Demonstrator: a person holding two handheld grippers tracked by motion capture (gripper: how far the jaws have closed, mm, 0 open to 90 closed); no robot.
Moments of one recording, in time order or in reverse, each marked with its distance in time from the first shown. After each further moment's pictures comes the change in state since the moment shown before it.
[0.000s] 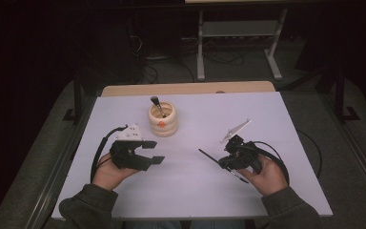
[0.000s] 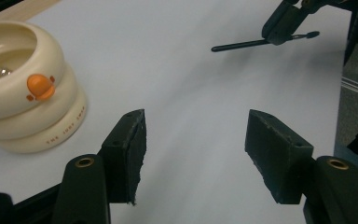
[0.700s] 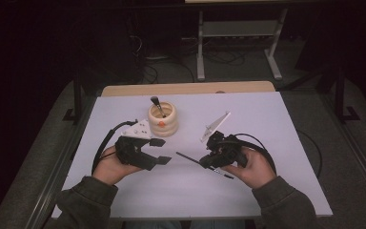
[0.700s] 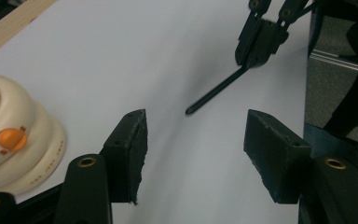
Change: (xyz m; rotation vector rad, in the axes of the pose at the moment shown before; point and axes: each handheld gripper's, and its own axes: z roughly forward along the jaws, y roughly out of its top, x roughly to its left) left arm -0.017 0.032 -0.001 0.053 -0.085 0.129; right arm 0.035 0.046 -0.007 -0.011 0.135 -0.209
